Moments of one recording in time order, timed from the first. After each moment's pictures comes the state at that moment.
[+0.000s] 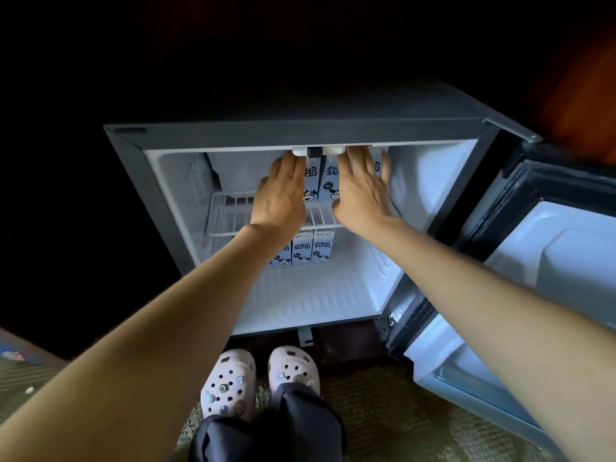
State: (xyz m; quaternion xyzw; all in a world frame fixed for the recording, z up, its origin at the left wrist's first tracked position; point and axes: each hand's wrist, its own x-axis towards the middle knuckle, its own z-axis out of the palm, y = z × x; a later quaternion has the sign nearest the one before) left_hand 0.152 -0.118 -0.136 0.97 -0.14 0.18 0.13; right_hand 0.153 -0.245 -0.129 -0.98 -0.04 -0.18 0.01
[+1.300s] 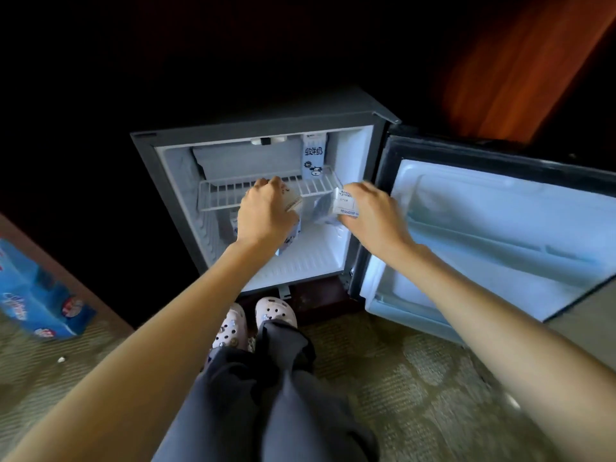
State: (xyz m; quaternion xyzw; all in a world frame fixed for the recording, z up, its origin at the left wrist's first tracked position) left_hand -0.007 -0.137 -0.078 0.95 -0.09 0.12 0.28; right_hand -0.041 -0.297 -0.081 -0.97 -0.03 -0.16 0.16
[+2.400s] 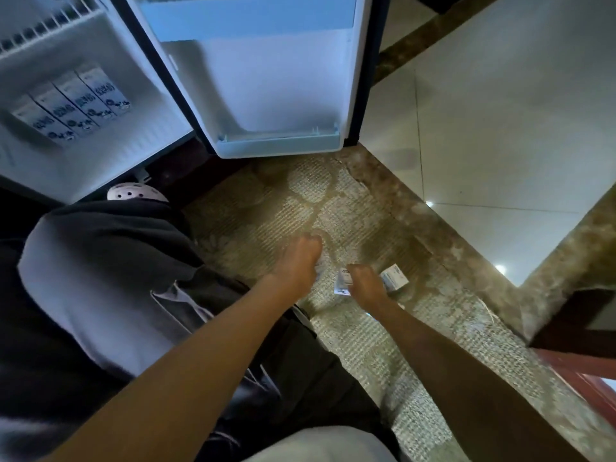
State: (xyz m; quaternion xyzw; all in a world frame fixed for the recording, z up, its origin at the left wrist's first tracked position) left_hand -0.317 -0.324 -0.258 0.88 -0.38 -0.28 0.00; right_hand -0.416 -0.431 -0.389 -0.91 0.29 0.22 0.22
